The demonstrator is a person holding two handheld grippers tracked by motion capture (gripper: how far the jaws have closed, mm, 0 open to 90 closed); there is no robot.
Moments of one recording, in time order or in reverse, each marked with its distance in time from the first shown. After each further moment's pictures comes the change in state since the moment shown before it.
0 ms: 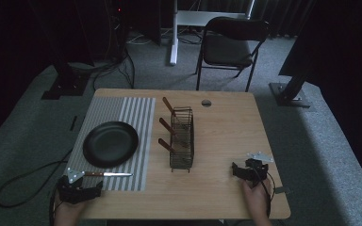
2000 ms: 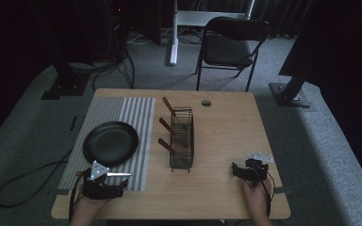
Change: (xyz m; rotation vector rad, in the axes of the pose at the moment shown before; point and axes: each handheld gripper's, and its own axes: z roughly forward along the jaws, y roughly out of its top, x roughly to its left) left arm -0.078 0.047 -0.028 -0.054 -0.230 0.142; right arm 0.000 0.000 0.000 0.000 -0.001 0.001
